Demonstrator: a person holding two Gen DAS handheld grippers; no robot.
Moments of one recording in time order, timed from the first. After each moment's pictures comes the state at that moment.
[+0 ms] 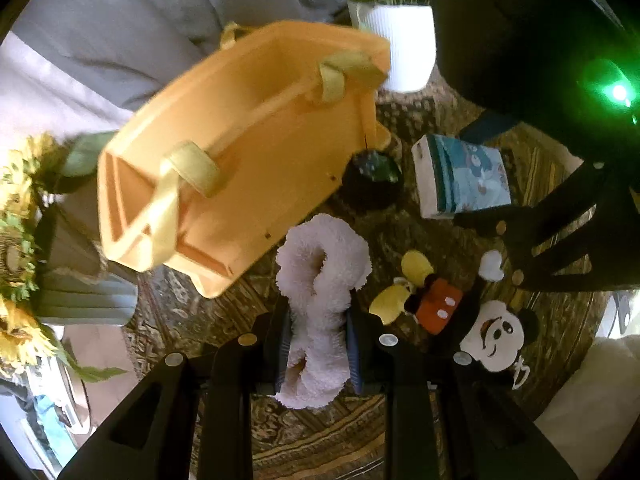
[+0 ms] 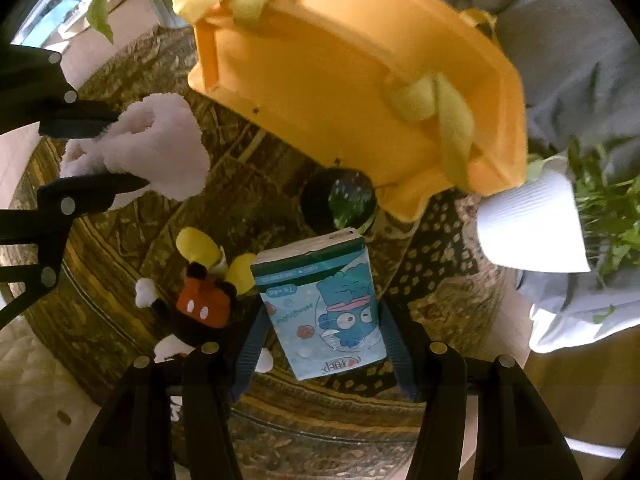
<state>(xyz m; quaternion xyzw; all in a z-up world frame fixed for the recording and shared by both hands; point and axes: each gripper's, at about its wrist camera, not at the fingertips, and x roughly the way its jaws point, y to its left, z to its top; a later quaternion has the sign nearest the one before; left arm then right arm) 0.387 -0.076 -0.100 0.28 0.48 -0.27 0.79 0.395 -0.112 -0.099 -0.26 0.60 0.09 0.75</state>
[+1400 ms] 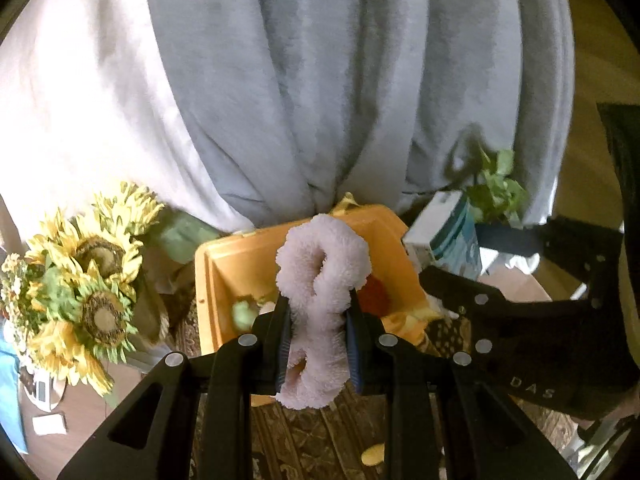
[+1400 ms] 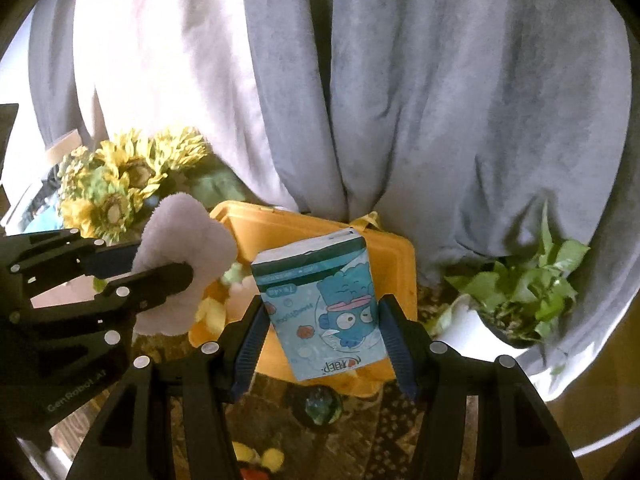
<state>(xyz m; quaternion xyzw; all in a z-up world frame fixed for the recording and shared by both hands) 0.455 -0.044 0.022 0.06 0.35 -0.20 0.91 0.438 -0.144 0.027 -0.08 0.35 0.07 0.93</state>
